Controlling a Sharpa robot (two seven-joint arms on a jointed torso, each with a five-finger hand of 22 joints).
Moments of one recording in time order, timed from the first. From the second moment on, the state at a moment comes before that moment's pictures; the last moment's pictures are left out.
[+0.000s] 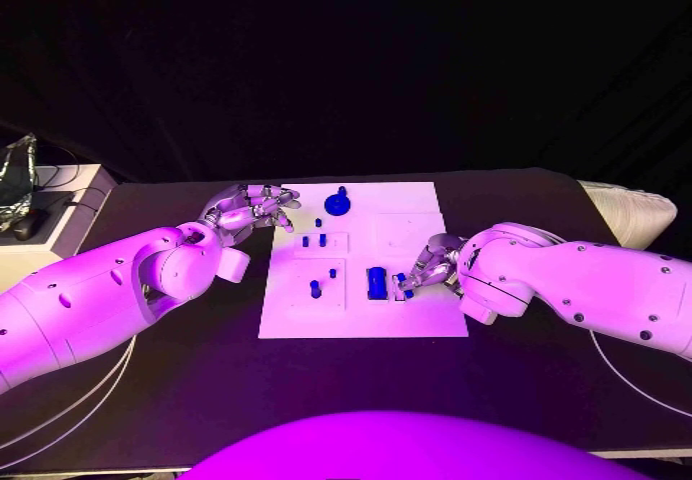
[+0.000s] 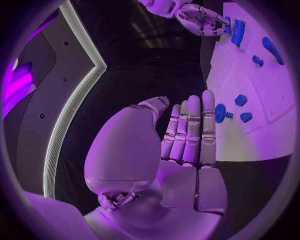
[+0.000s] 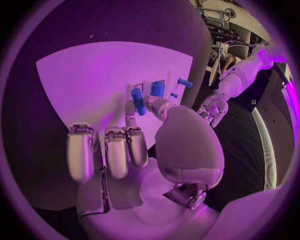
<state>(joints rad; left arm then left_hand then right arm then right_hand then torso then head) 0.82 -0.91 0.30 1.41 -0.21 -0.05 0.27 1.44 -0.16 0.42 0.24 0.25 0.85 0.20 0.35 0.21 0.94 0.13 0.44 0.13 0.91 0.07 1.07 0.29 0.17 0.94 0.17 0.68 0.71 1.21 -0.70 -0.18 1.57 -0.92 -0.17 -0.69 1.13 -0.20 0.51 0.18 0.32 1.01 0.08 0.28 0.75 1.47 0.01 1.50 1.31 1.46 -0.06 1.56 1.31 0.04 1.47 0.04 1.44 1.31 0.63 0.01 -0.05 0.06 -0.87</state>
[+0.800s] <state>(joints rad) 0.82 -0.91 0.30 1.41 -0.21 -0.05 0.27 1.44 -0.16 0.42 0.24 0.25 0.85 0.20 0.35 0.21 0.94 0.13 0.44 0.13 0.91 0.07 1.07 0.29 0.17 0.94 0.17 0.68 0.71 1.20 -0.68 -0.18 1.55 -0.93 -0.15 -0.69 1.11 -0.20 0.50 0.20 0.31 1.01 0.08 0.28 0.75 1.47 0.01 1.49 1.31 1.46 -0.06 1.56 1.31 0.04 1.47 0.04 1.44 1.31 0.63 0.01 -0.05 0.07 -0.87</state>
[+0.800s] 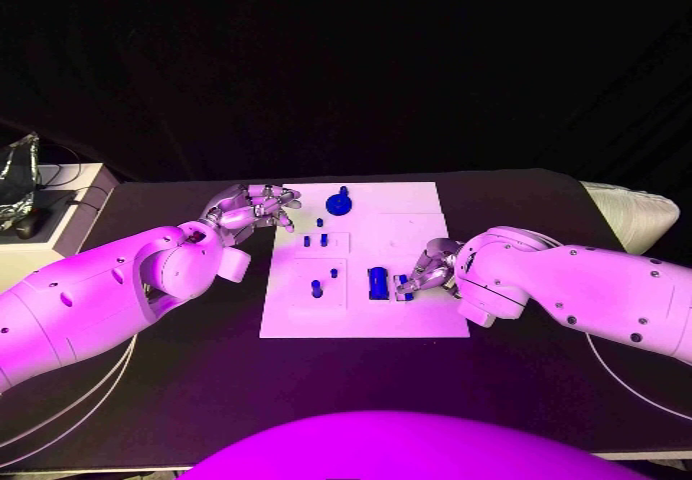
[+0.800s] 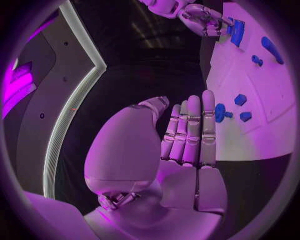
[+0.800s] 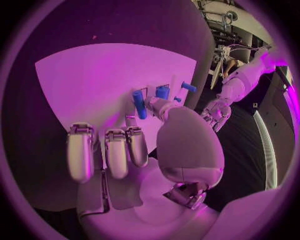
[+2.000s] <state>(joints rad) 0.82 -0.91 0.30 1.40 -0.21 -0.05 0.26 1.44 -0.16 0.42 0.23 0.25 0.85 0.20 0.35 0.21 0.94 0.13 0.44 0.13 0.91 0.07 1.07 0.30 0.17 0.94 0.17 0.68 0.71 1.19 -0.71 -0.18 1.57 -0.97 -0.19 -0.66 1.05 -0.21 0.43 0.28 0.22 1.02 0.08 0.28 0.74 1.47 0.01 1.49 1.31 1.46 -0.06 1.56 1.31 0.04 1.47 0.04 1.44 1.31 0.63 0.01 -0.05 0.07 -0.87</state>
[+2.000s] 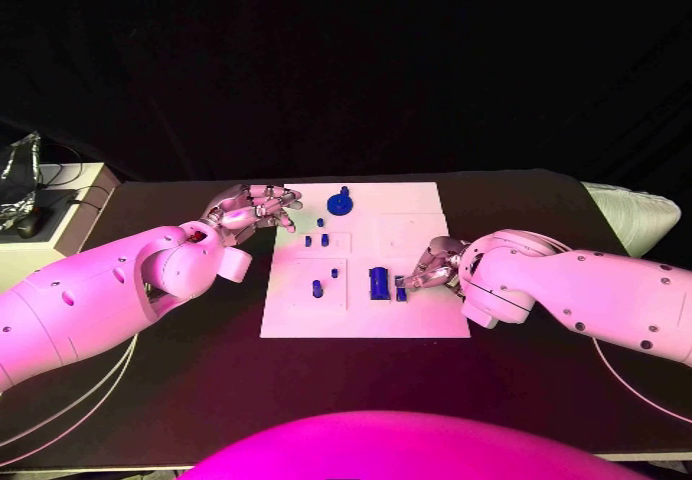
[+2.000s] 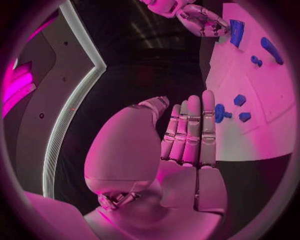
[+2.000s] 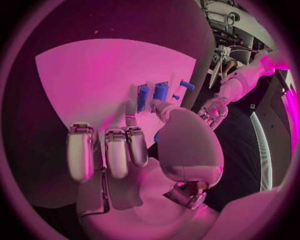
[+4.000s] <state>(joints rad) 0.82 -0.91 0.31 1.40 -0.21 -0.05 0.26 1.44 -0.16 0.43 0.23 0.25 0.85 0.20 0.35 0.21 0.94 0.13 0.44 0.13 0.91 0.07 1.07 0.30 0.17 0.94 0.17 0.68 0.71 1.16 -0.73 -0.18 1.56 -1.00 -0.20 -0.60 1.18 -0.19 0.37 0.26 0.14 1.04 0.06 0.32 0.74 1.47 -0.01 1.50 1.31 1.46 -0.07 1.56 1.31 0.04 1.47 0.04 1.44 1.31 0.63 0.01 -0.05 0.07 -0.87</state>
